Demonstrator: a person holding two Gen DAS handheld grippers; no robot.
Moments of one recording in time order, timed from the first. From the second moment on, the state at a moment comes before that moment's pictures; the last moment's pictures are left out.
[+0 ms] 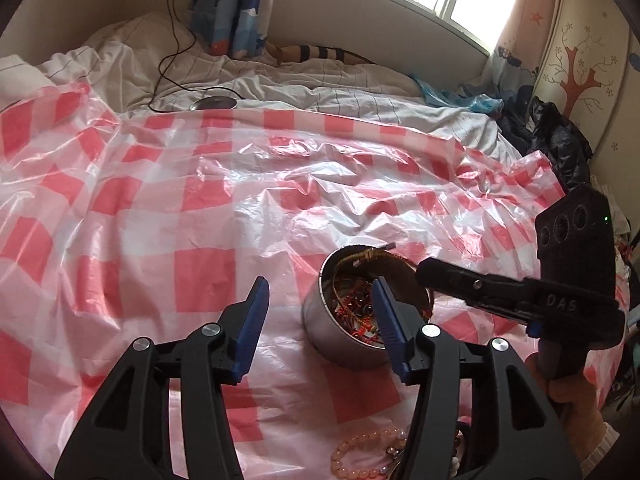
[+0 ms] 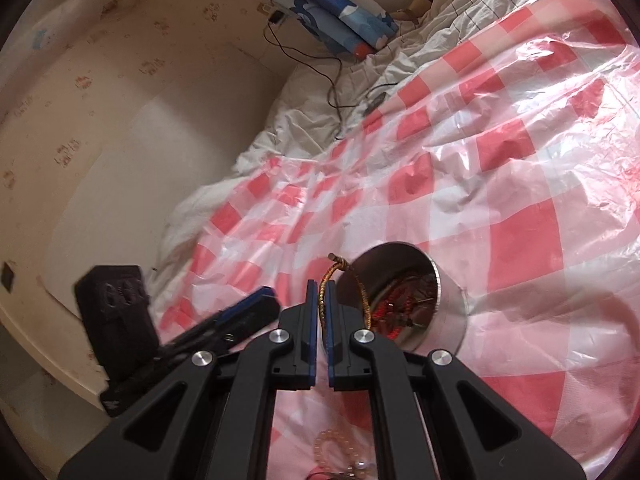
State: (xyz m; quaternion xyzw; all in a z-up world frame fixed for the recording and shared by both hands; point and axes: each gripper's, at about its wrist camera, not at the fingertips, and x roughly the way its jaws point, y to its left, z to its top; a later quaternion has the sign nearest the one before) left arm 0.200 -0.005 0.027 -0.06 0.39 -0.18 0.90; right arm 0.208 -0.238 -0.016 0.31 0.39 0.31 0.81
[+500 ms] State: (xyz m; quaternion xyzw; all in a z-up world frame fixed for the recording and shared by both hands) left arm 0.190 -0.015 0.021 -0.02 0.41 -0.17 0.90; right arm 0.178 -0.239 0.022 0.17 0.36 0.22 0.89
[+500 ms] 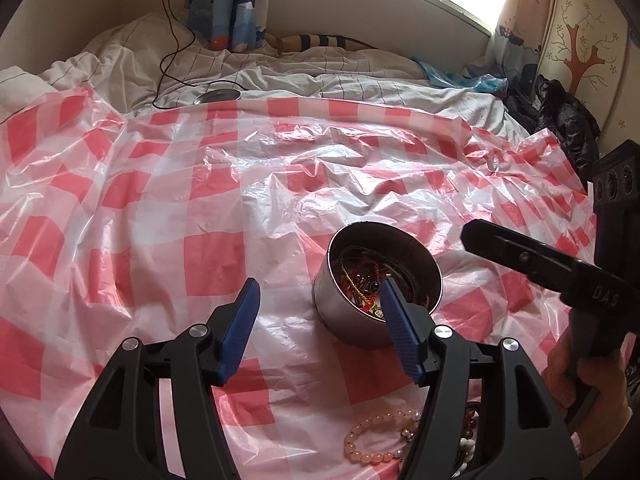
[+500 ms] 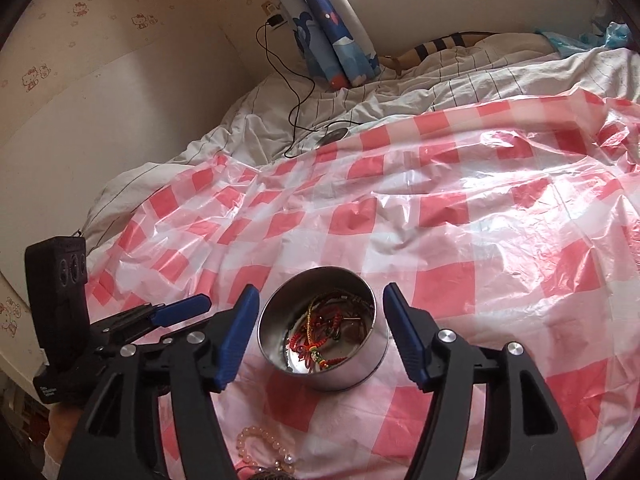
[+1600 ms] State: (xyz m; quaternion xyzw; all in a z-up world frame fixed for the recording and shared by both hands) left arm 0.084 -0.032 -0.010 0.08 0.42 -0.19 0.88; right arm 0.068 -0.232 -0.040 0.13 0.47 0.20 0.85
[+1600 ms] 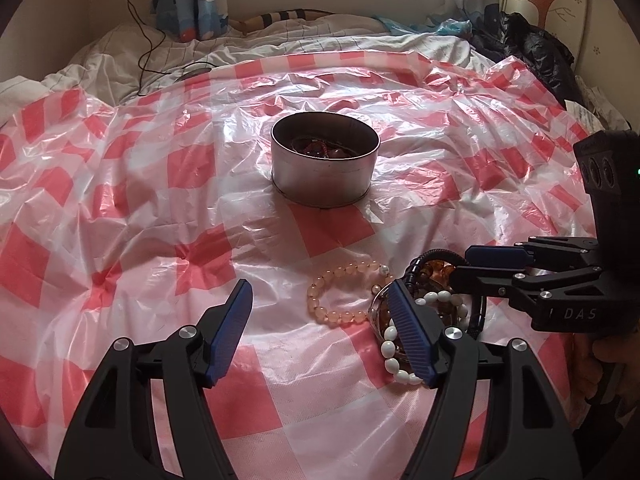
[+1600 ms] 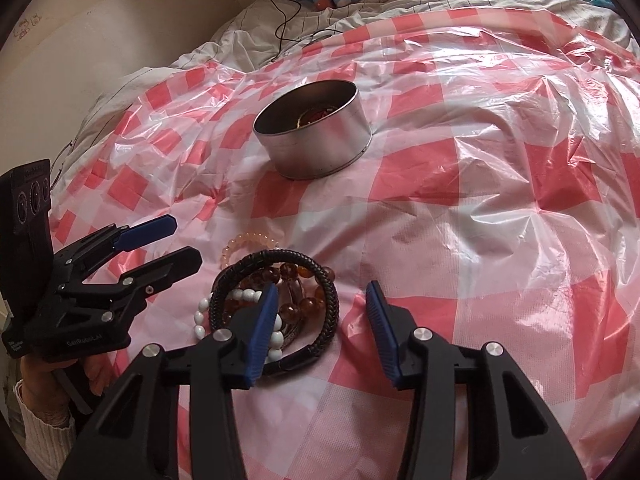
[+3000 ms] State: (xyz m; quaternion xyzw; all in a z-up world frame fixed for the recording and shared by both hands) left arm 0.092 -0.024 -0.010 0.07 0.43 -0.18 0.88; right arm 0.064 -0.231 -0.033 0.10 0.45 0.18 0.87
